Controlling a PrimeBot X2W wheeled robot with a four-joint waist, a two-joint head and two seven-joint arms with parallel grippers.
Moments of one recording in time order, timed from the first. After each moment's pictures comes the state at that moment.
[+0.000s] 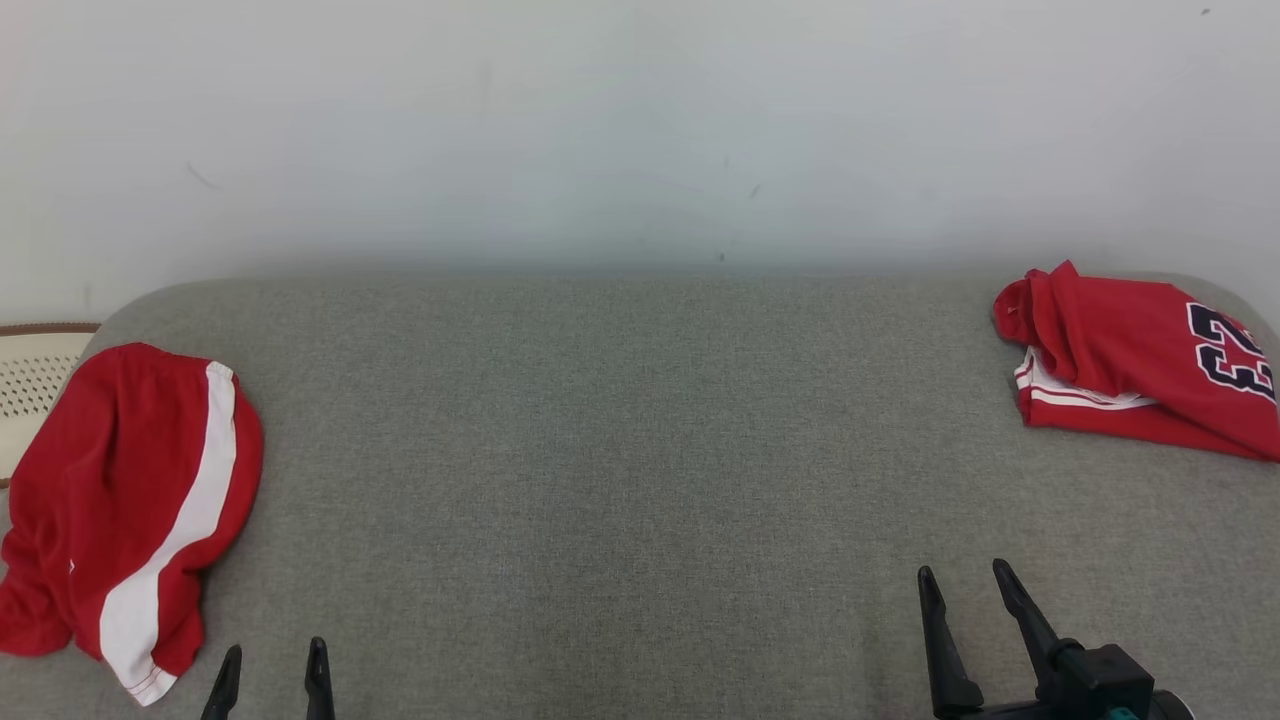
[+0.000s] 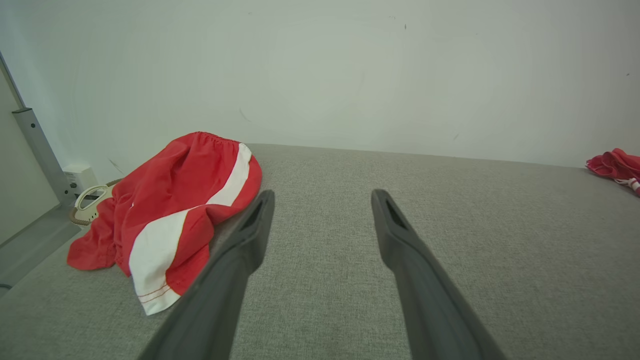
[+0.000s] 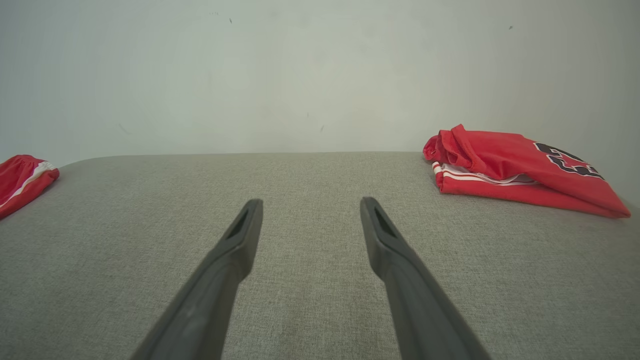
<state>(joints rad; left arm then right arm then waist) 0.08 0.06 0.06 -0.01 -0.08 0.04 -0.26 -0.01 -0.07 0.16 0.18 0.05 0.13 -0.26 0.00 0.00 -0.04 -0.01</state>
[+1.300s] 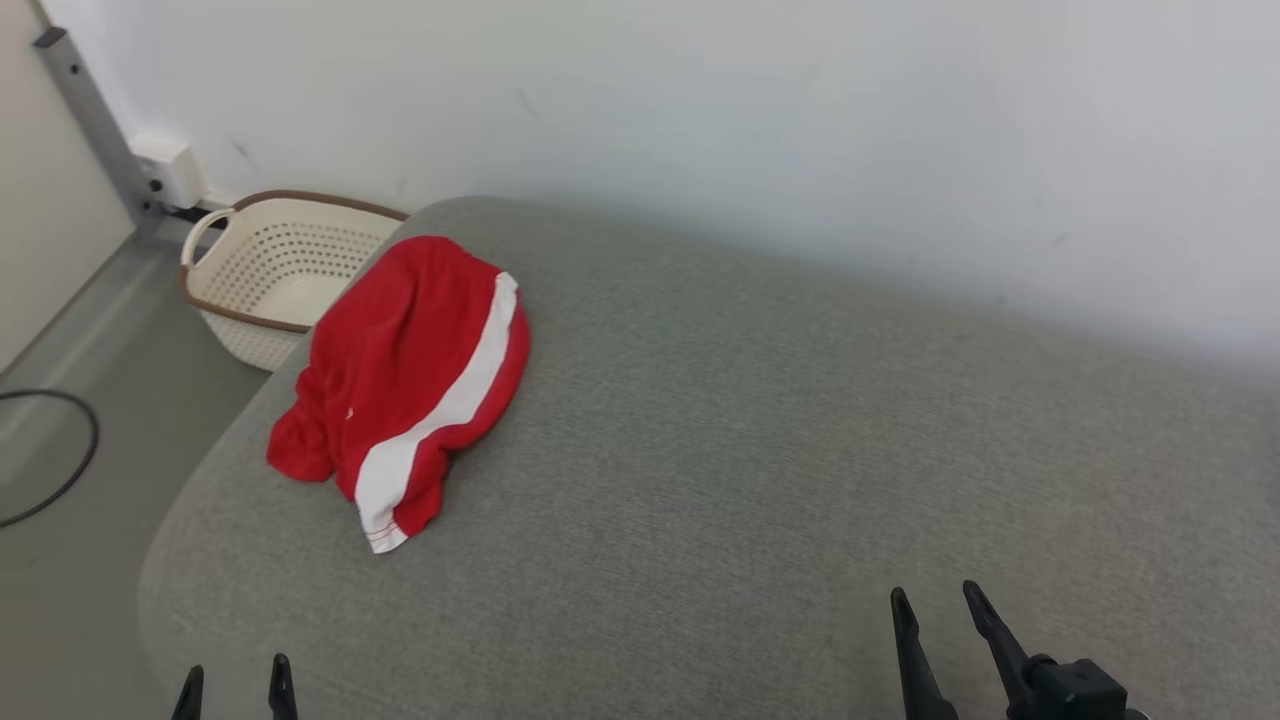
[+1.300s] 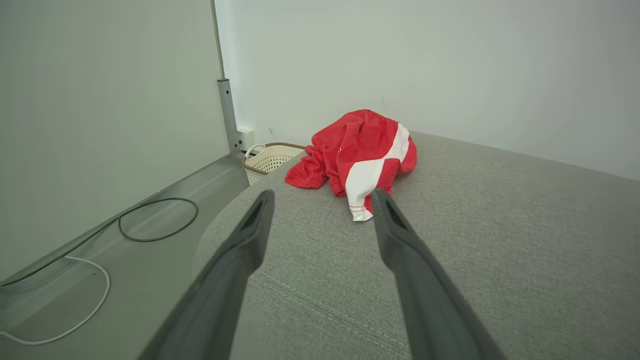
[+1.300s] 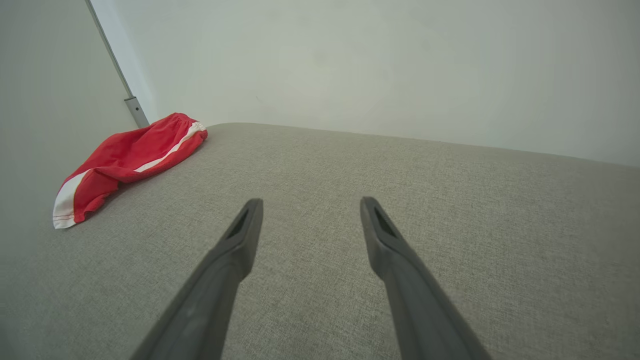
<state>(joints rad) 0.10 0.07 0.10 0.00 -0.09 0.05 -0.26 0.00 -0.06 0.20 0.21 0.09 0.13 -0.26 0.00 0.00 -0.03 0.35</state>
